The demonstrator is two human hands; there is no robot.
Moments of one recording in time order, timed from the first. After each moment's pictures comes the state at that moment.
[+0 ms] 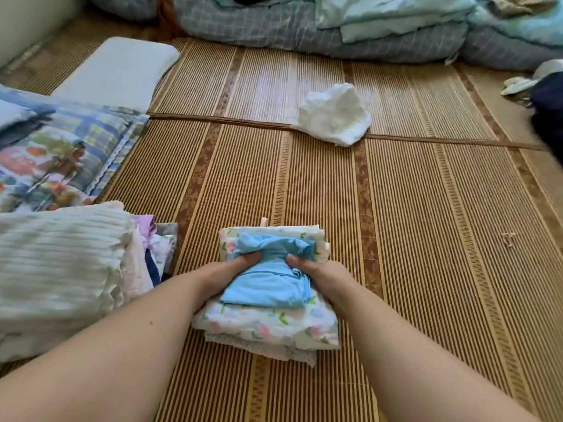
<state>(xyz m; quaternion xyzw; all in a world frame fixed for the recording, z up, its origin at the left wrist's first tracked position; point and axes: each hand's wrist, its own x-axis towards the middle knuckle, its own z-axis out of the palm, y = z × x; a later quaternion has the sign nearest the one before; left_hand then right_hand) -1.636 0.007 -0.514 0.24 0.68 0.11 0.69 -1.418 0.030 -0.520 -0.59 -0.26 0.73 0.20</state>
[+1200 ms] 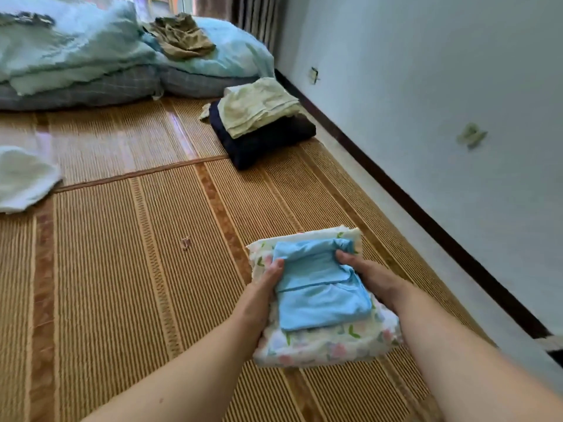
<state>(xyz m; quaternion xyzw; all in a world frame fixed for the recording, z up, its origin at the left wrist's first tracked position) -1.030 -0.064 -0.388 0.22 0.29 0.21 0.91 -0.820 -0.114 -0.333 -0.67 -0.19 0.62 0.36</state>
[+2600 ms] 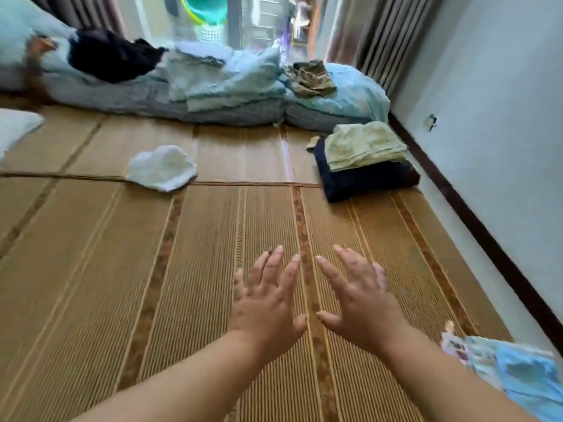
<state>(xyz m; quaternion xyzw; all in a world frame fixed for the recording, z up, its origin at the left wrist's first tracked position) -1.090 -0.064 -0.334 0.78 0.61 0.03 0.14 -0.910 -0.058 -0.325 -0.60 -0.80 -0.02 -0.04</state>
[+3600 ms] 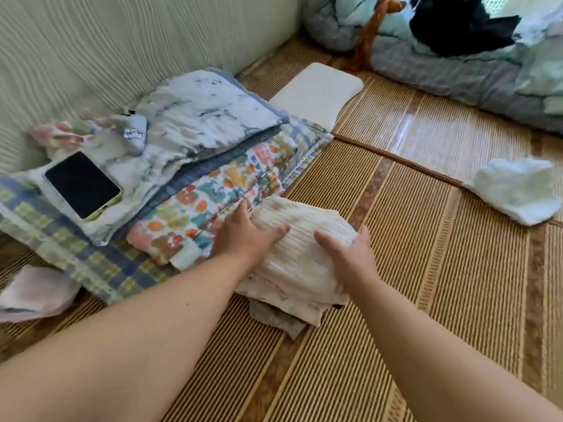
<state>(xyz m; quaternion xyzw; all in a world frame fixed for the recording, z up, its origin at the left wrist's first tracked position) -1.842 -0.094 -0.418 0.29 0.89 0.24 0.25 -1.679 -0.008 -0.447 -0.60 -0.55 0.57 0.15</state>
